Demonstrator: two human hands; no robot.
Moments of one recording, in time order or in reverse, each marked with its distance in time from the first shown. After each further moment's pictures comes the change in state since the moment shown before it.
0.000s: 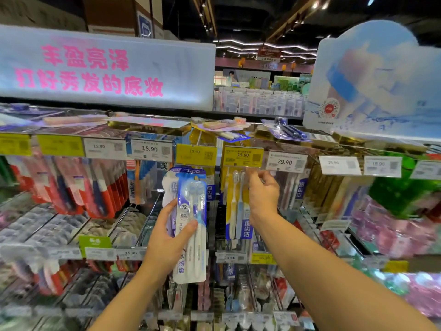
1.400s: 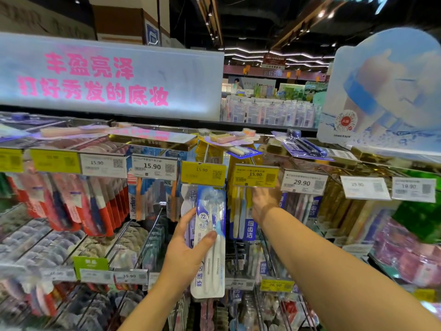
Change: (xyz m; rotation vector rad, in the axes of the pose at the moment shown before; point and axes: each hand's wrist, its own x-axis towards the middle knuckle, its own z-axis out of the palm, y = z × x) left_hand 0.036 -0.007 0.025 -0.079 -0.048 -0.023; right_hand 0.060 0.006 0.034 -1.305 -0.108 -0.221
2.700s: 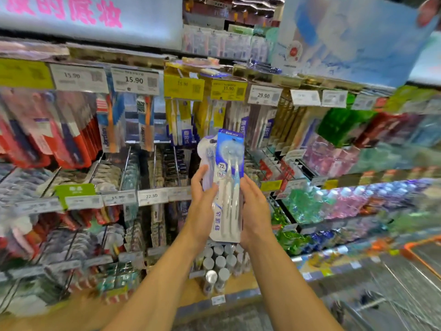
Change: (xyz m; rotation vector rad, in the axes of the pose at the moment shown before) left_hand -0.122 -0.005 0.018 -0.446 -0.354 -0.172; right_hand -0.249 0.053 0.025 1.600 -0.031 0.444
